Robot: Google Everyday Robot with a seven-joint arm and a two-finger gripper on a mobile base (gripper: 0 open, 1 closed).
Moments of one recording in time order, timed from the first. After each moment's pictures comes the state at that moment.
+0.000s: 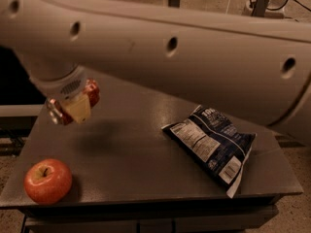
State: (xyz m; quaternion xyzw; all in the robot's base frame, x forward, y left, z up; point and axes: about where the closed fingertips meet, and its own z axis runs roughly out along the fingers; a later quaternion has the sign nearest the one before) arm 0.477 0.179 0.906 -0.90 0.39 -0.12 0.15
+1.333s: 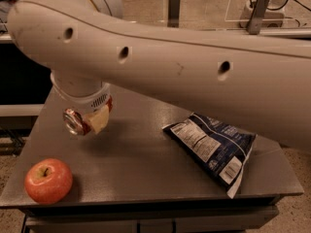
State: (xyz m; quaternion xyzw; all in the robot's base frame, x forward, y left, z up) arm 0.468 0.152 0.881 -0.92 0.32 -0.11 0.17
